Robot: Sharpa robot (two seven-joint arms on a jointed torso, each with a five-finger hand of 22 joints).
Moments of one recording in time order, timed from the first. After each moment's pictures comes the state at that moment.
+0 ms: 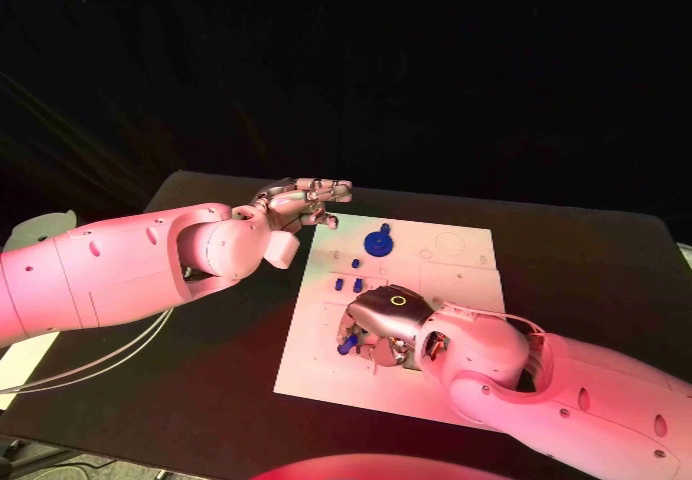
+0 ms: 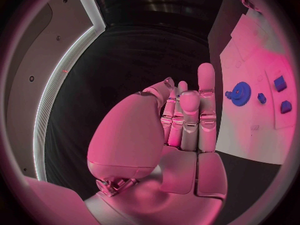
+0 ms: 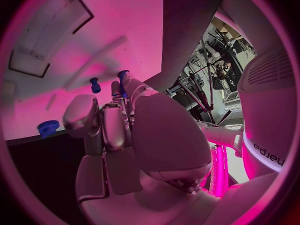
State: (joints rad) left arm 1.23 -0.93 -0.04 1.57 0.17 -0.21 0.23; left_hand 1.46 -0.12 0.39 0.10 0.05 1.05 0.17 0.11 0.07 1.13 0.10 0.25 0.09 1.28 0.01 1.15 0.66 0.17 1.28 0.11 0.55 0.80; right arm 0.98 -0.60 0.00 1.76 -1.83 -0.09 -0.23; right_hand 1.55 -0.08 0.32 0.13 0.05 1.18 0.12 0.08 0.09 1.24 0.09 0.06 0.07 1.47 -0.04 1.27 1.20 0.12 1.40 0.06 1.18 0.98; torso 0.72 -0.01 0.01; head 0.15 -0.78
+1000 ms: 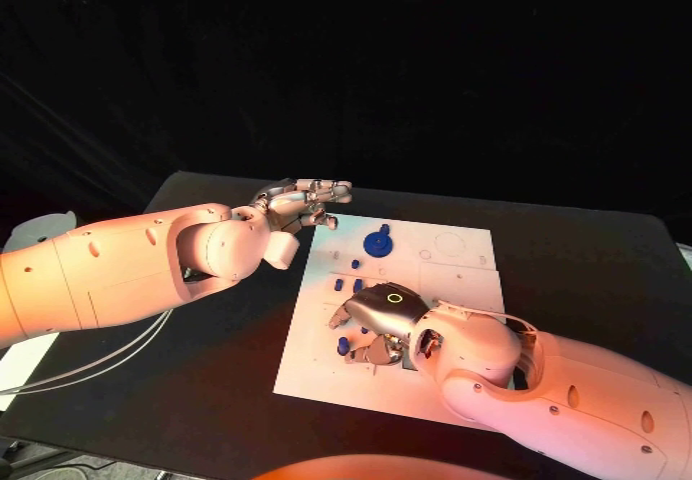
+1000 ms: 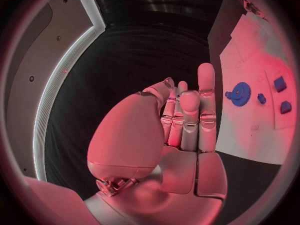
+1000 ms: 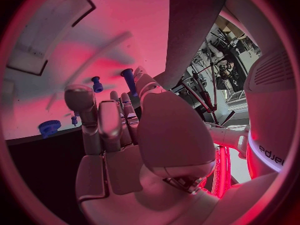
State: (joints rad) left arm 1.23 -0.93 -0.04 1.57 0.17 -0.21 0.23; left_hand 1.46 -0.12 0.39 0.10 0.05 1.05 0.17 0.11 0.07 1.13 0.10 0.25 0.09 1.28 0.01 1.15 0.66 0.17 1.28 0.11 0.55 0.80; right arm 0.98 -0.58 0.00 1.74 -1.83 -0.11 -0.26; right_hand 1.43 -0.16 0.13 0.16 0.05 0.94 0.11 0.06 0.07 0.90 0.12 0.08 0.07 1.47 0.02 1.20 1.09 0.12 1.32 0.12 1.04 0.80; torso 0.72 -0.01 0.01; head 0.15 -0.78
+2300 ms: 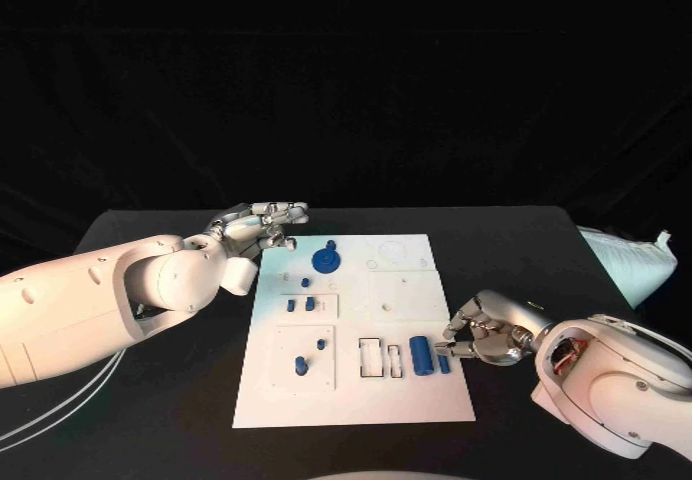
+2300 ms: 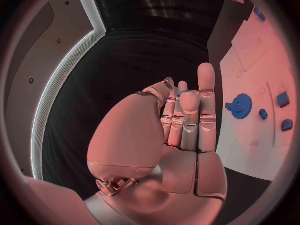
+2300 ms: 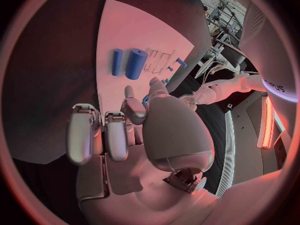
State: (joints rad) left arm 1.22 -0.94 -0.05 1.56 0.17 -0.20 0.22; left_hand 1.46 -0.12 0.39 0.10 0.05 1.05 0.17 0.11 0.07 1.13 0.10 0.26 0.09 1.28 0.01 1.15 0.65 0.17 1.28 0.11 0.54 0.80; right arm 0.99 -1.15 0.00 2.02 -1.38 -0.33 -0.50; right_hand 1.30 -0.09 -0.14 0.29 0.30 1.06 0.09 0.19 0.11 1.42 0.01 1.11 1.08 1.47 -0.06 1.50 1.31 0.08 1.46 0.03 1.37 1.25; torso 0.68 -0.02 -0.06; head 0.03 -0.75
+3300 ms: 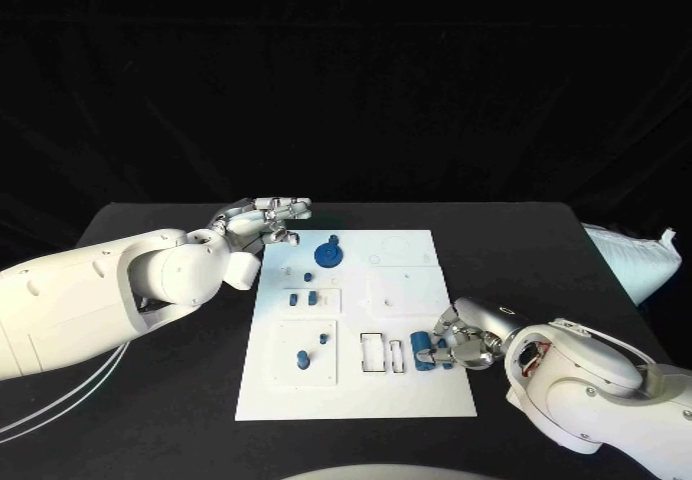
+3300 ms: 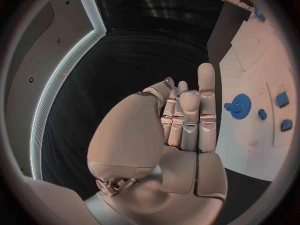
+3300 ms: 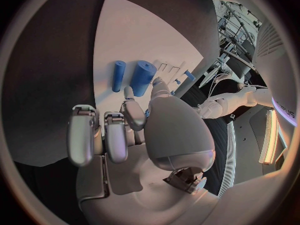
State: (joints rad) left arm 1.21 -0.95 -0.05 1.56 0.17 -0.20 0.22; left_hand 1.46 -0.12 0.39 0.10 0.05 1.05 0.17 0.11 0.07 1.13 0.10 0.26 0.09 1.28 0.01 1.15 0.65 0.17 1.28 0.11 0.54 0.80; right arm 0.94 -1.02 0.00 1.94 -1.49 -0.29 -0.57; right_hand 1.30 -0.08 -0.18 0.29 0.30 1.05 0.09 0.22 0.13 1.43 0.02 1.19 1.10 1.47 -0.06 1.52 1.31 0.08 1.47 0.04 1.39 1.28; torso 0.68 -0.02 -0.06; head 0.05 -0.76
